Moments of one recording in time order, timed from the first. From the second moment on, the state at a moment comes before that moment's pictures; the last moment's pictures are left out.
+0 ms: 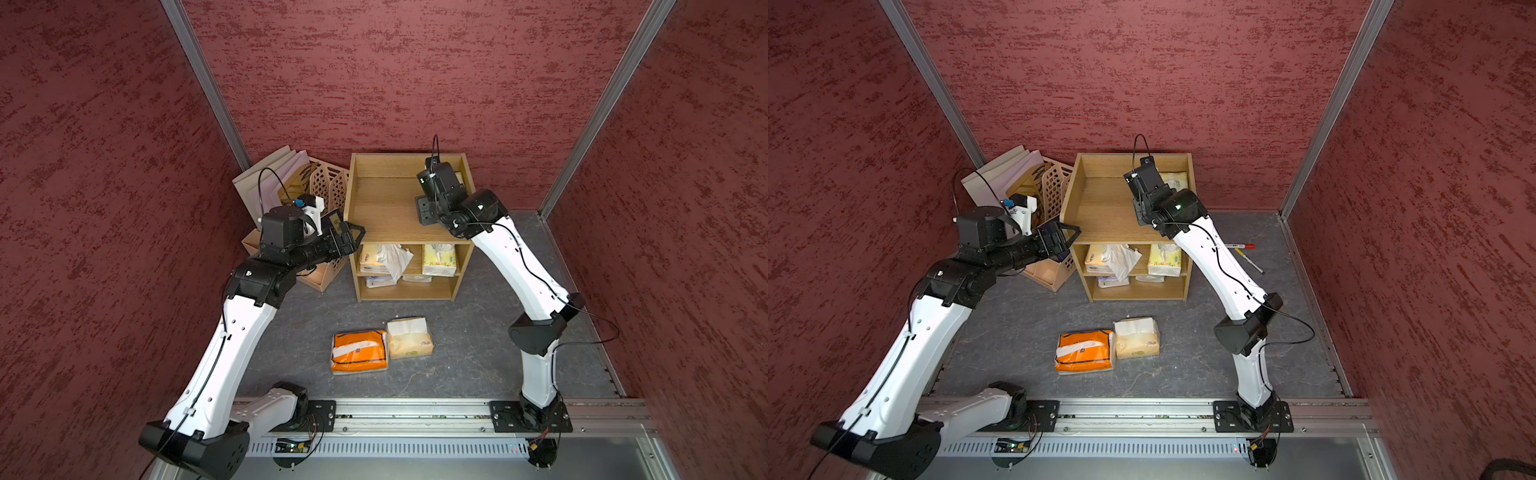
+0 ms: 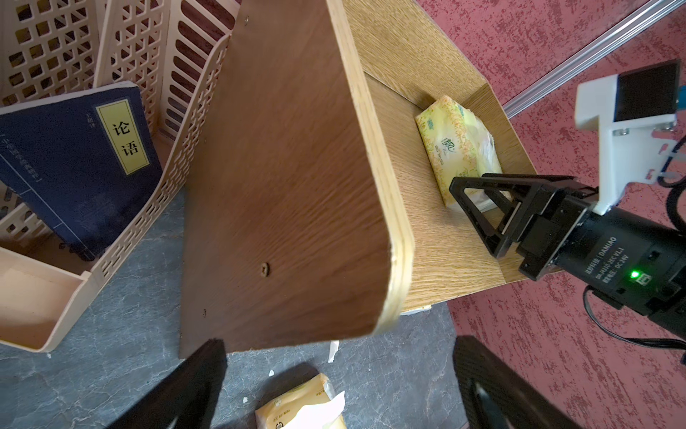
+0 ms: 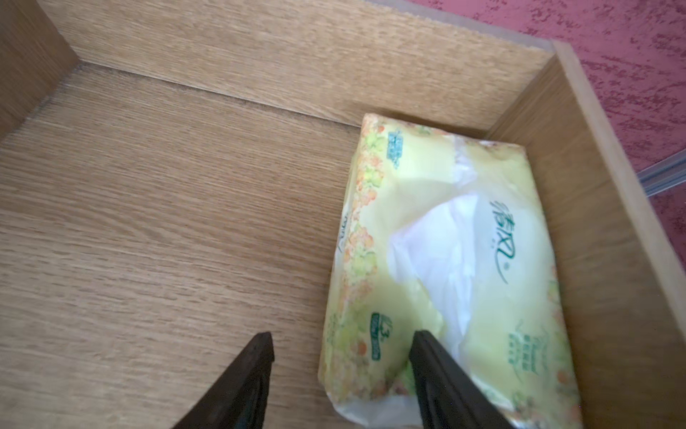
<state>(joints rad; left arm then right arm) -0.26 1.12 1.38 -0.72 0.32 -0.57 0.68 2.00 2.47 -1.18 0.53 0.25</state>
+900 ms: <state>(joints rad) -0.25 1.14 1.41 -0.72 0.31 -0.54 0.69 1.77 2.20 -1.05 0.30 0.24</state>
